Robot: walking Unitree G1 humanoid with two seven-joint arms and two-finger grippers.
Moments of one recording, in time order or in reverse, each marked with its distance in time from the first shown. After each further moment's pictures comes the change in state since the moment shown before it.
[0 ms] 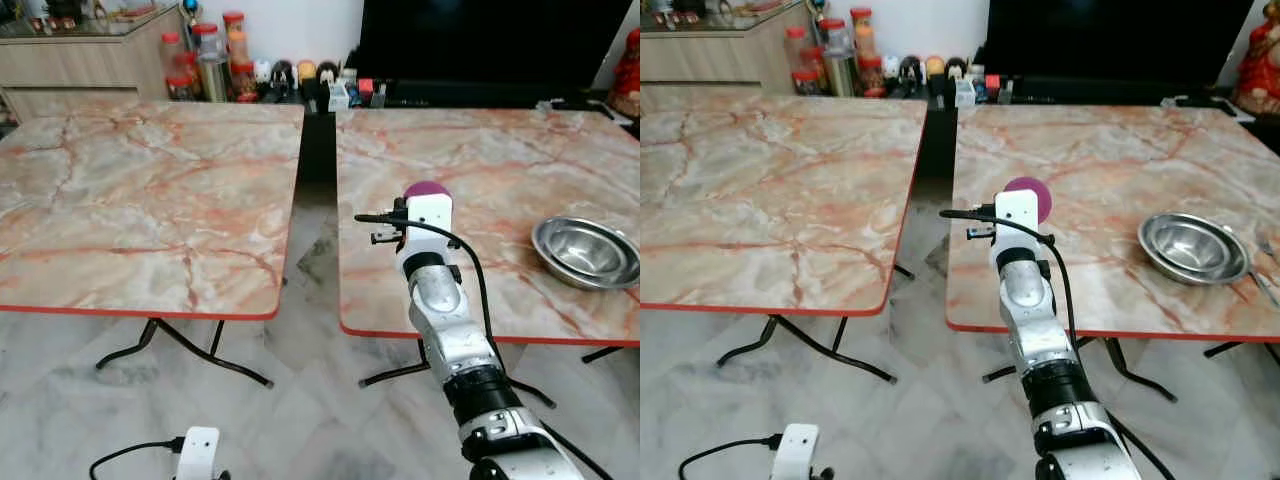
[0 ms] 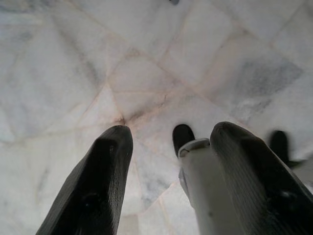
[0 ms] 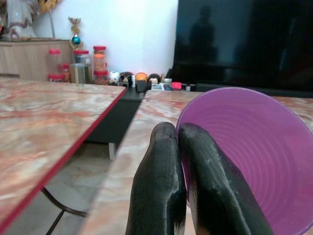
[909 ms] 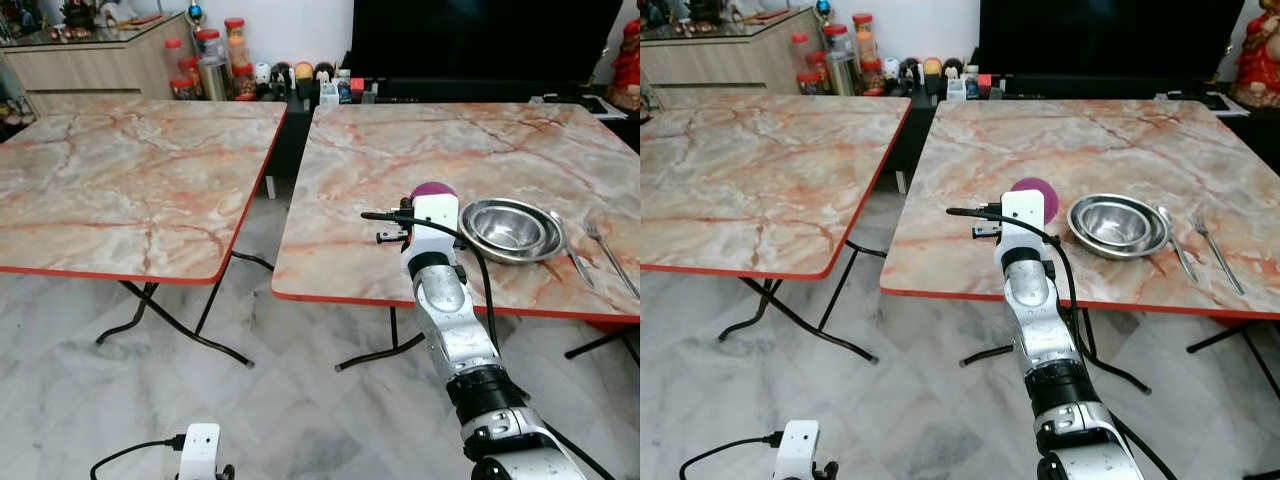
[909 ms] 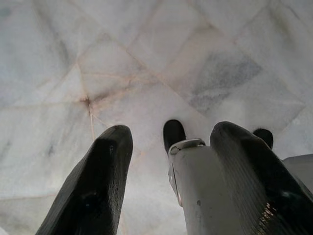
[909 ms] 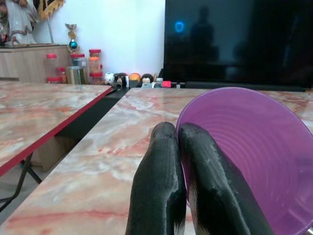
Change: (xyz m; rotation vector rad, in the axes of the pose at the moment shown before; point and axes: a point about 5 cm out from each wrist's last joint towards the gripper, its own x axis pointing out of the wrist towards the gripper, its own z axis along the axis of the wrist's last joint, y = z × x) left arm 0.000 -0.008 0.002 -0.055 -0.024 -0.011; right arm -0.002 -0.006 -0.006 0.006 0.021 -0.021
